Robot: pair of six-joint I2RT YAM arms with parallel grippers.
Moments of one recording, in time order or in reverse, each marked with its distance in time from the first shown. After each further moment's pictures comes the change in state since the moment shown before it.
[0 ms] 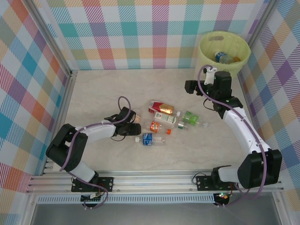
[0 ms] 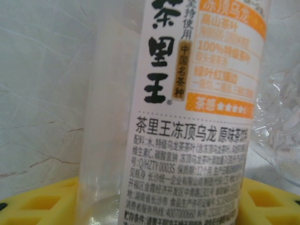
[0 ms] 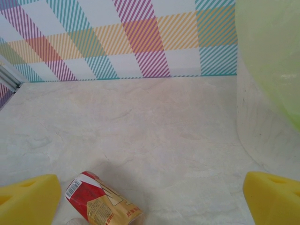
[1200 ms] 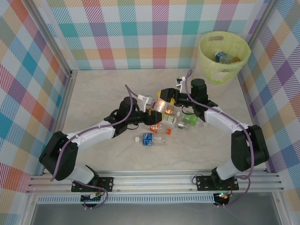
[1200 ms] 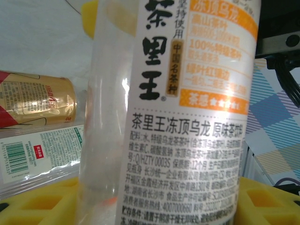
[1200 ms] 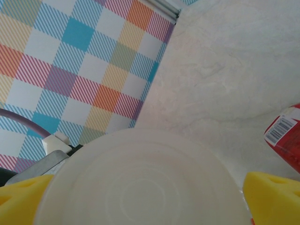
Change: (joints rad) left arm -0.117 -0.108 0.084 0.478 0.450 0.009; right arm 0.207 0.227 -0.132 0.454 -0.579 0.576
